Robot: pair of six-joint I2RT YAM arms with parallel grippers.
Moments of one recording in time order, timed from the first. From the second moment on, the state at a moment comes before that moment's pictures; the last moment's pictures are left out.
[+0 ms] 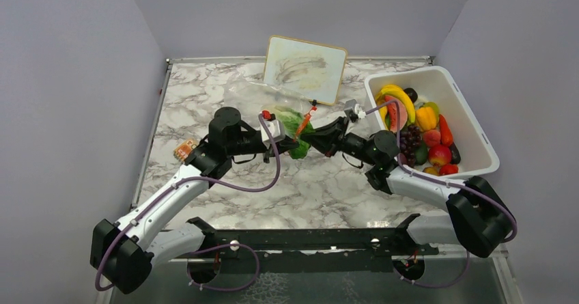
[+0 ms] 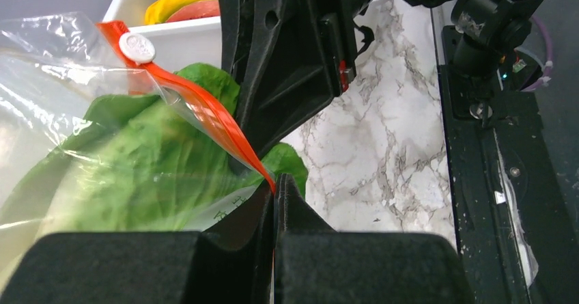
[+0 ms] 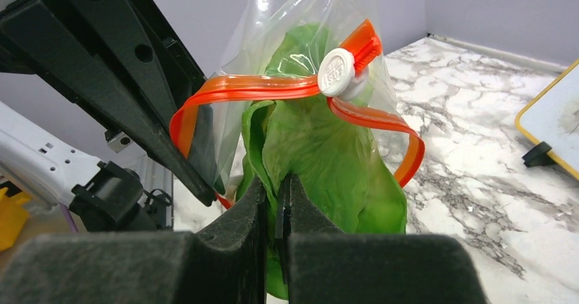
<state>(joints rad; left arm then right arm) -0.59 1.03 0.83 -0.01 0.81 0.30 0.64 1.27 0.51 1.04 -0.51 0.40</state>
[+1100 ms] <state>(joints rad) -0.66 1.04 0.73 0.32 0.79 0.00 0.68 1.36 0.51 1.31 -0.22 0.65</state>
